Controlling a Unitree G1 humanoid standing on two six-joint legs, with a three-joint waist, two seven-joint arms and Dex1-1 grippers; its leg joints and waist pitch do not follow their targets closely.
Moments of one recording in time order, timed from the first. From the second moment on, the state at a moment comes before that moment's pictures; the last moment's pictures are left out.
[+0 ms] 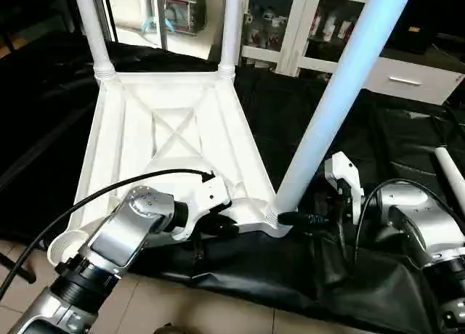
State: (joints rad) left arm -0.42 0.45 -0.42 0.04 -0.05 0.55 -1.08; right arm -0.43 -0.55 0.17 0.32 0.30 0.21 1.29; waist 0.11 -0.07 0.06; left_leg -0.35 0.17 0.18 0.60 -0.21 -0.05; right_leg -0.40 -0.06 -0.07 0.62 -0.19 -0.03
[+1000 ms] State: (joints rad) left arm -0.47 0.38 -0.39 0.16 -0.02 0.57 -0.97; right arm -0.47 -0.43 0.14 0.47 0.26 0.19 1.07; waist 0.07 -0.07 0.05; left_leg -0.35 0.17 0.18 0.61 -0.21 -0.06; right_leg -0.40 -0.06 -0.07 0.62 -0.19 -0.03
